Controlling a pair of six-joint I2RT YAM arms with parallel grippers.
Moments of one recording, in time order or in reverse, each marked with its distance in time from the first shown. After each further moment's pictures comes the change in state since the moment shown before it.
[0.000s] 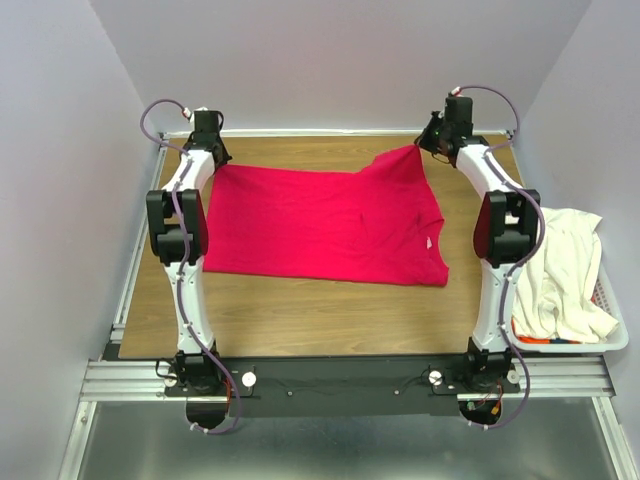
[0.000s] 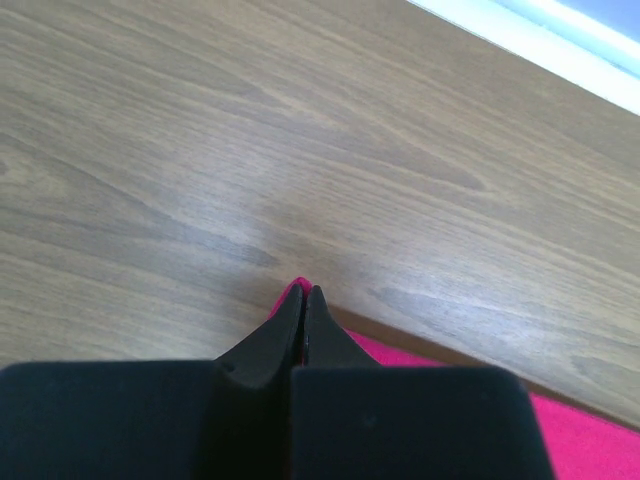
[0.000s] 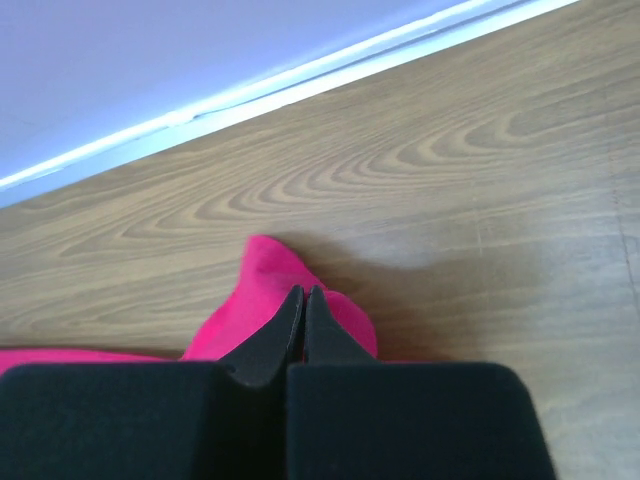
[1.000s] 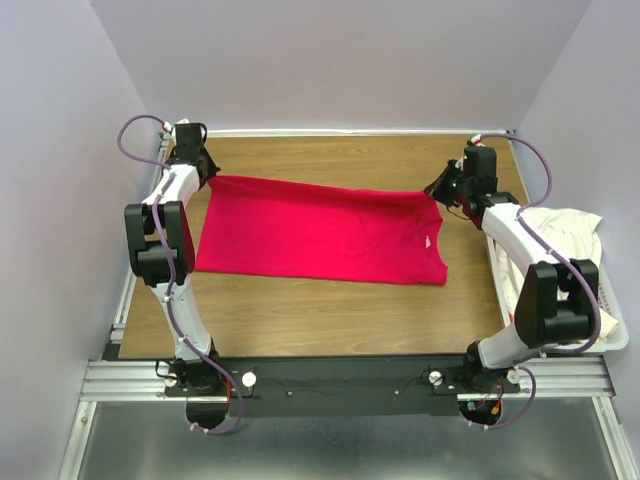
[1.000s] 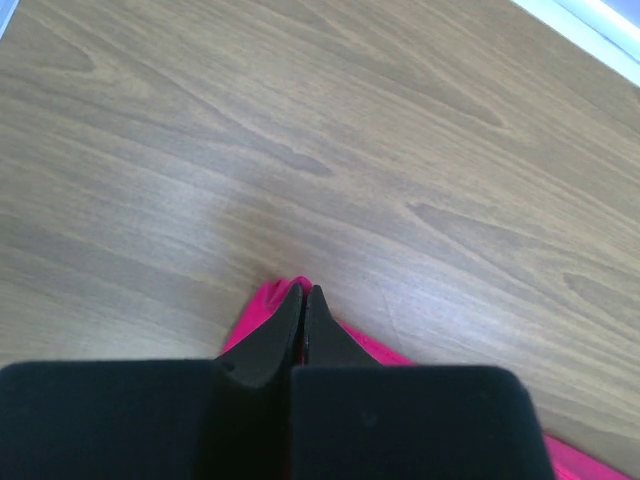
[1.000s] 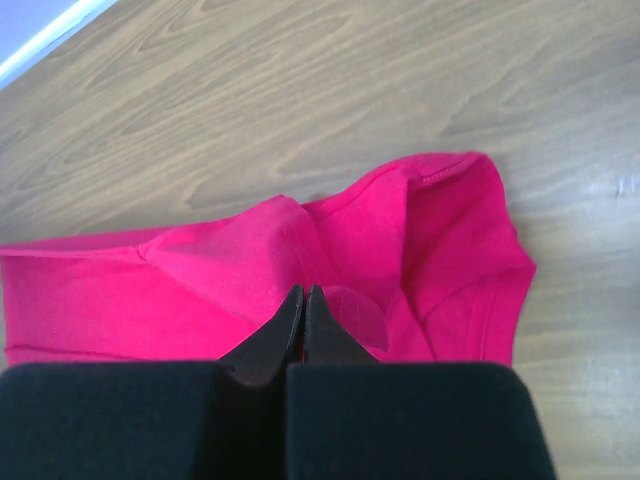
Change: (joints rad) left arm 0.056 -0.271 -0.338 0.088 0.072 -0.059; right arm 0.019 -0.734 -0.837 0.064 -0.001 0.074
